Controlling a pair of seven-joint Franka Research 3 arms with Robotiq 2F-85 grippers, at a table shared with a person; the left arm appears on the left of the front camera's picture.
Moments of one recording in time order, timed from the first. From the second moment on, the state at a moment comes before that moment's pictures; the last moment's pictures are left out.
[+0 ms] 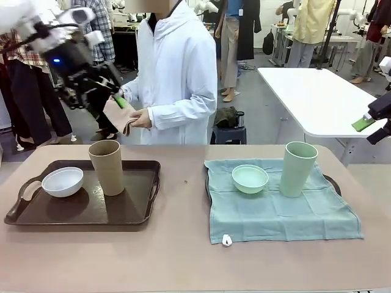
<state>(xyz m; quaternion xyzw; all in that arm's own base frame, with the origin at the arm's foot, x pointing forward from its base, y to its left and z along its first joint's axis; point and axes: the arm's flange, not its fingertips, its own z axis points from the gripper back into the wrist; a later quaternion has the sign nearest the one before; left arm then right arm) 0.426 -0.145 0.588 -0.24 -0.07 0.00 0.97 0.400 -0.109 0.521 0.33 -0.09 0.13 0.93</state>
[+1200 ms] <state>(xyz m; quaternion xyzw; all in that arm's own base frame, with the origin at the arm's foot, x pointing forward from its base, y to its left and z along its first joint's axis) 0.390 -0.020 0.543 -0.39 -0.08 0.04 0.92 0.388 -0.156 0.496 0.41 -0.09 0.09 0.91</state>
